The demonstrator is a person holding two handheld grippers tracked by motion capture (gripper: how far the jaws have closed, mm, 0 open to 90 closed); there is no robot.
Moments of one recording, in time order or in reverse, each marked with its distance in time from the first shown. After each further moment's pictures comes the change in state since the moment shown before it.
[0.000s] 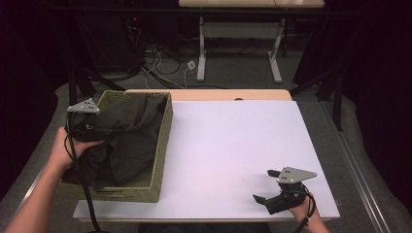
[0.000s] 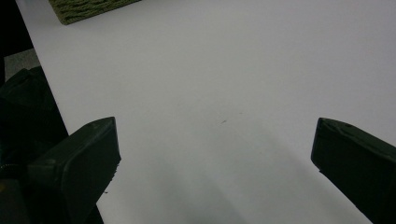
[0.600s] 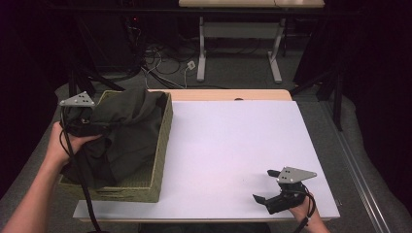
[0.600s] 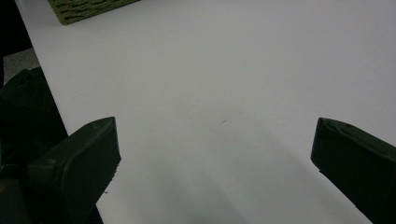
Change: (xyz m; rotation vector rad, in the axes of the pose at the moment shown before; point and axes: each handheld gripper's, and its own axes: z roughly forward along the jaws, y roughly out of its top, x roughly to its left) left arm -0.002 0.014 -0.014 -0.057 0.019 0.013; right arm 0.000 0.000 0.001 0.001 0.002 0.006
